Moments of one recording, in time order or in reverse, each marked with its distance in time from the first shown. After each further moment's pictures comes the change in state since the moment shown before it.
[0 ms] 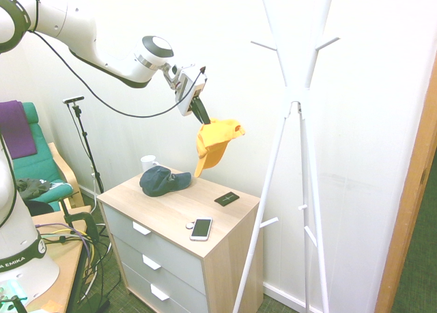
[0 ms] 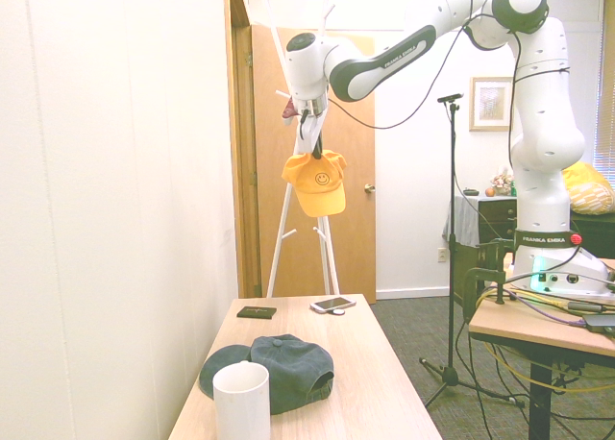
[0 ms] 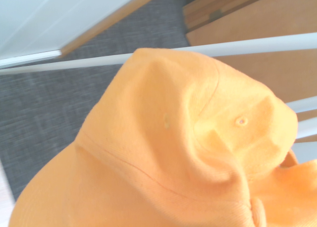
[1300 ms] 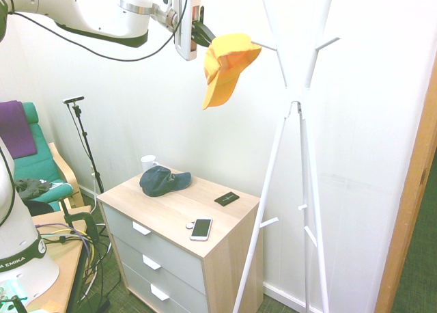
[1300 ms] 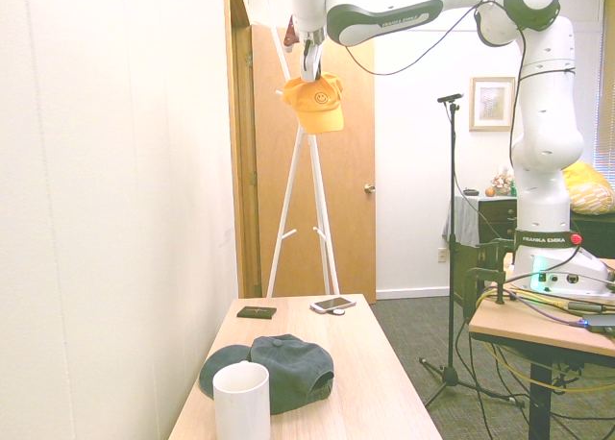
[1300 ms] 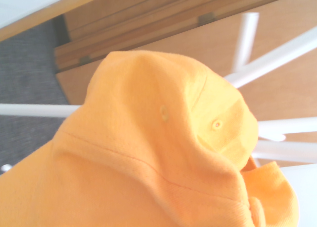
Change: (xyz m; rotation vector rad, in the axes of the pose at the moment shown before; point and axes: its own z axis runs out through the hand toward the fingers) arm 0.130 0.094 -0.123 -0.160 0.323 -0.002
